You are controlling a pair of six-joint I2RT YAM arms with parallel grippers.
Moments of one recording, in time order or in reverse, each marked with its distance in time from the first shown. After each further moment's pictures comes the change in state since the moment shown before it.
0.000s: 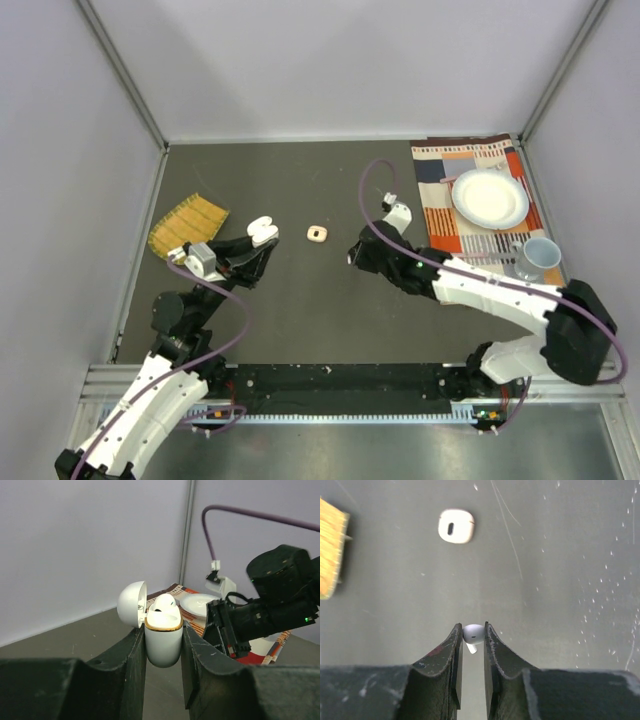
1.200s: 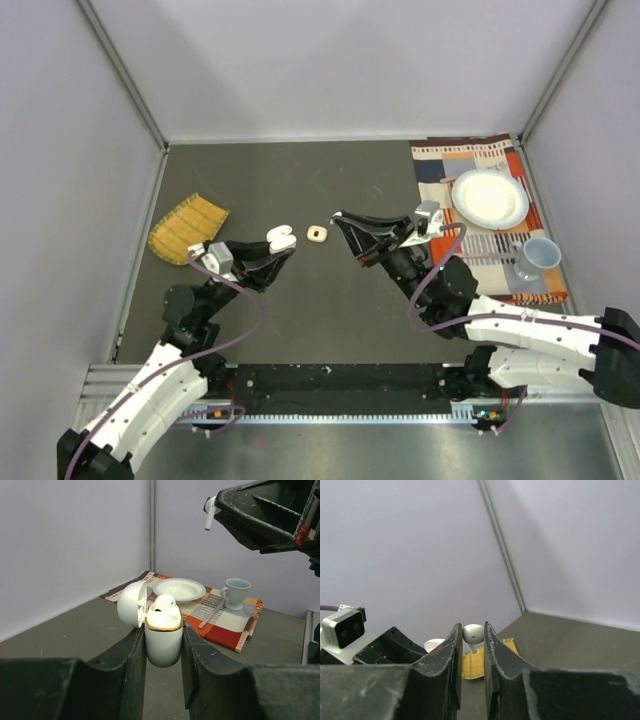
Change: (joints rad) left arm -0.003 0.135 -0.037 0.148 0.176 -0.016; right arm 0.188 -0.333 -0.315 1.255 -0.089 -0.754
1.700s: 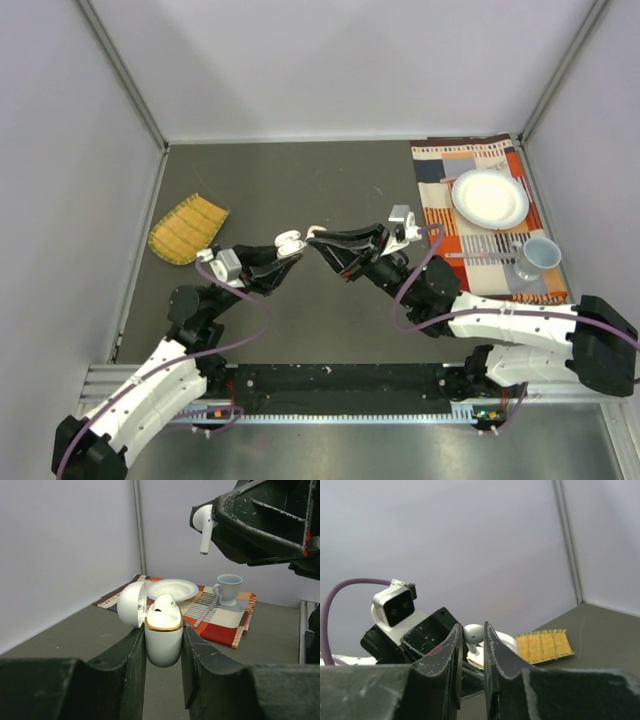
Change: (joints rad) left arm -0.056 0.048 -0.033 0.100 0.024 0.056; right arm 0.018 0.109 0.011 0.090 -0.223 0.090
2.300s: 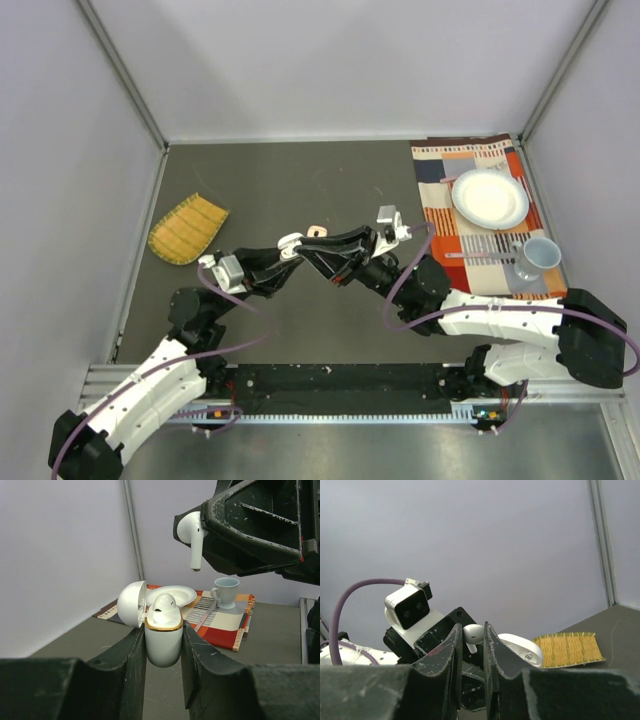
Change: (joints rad) left arm -0.050 0.014 -0.005 0.051 -0.001 0.059; right arm 0.025 0.085 0.037 0.066 -0.097 0.059
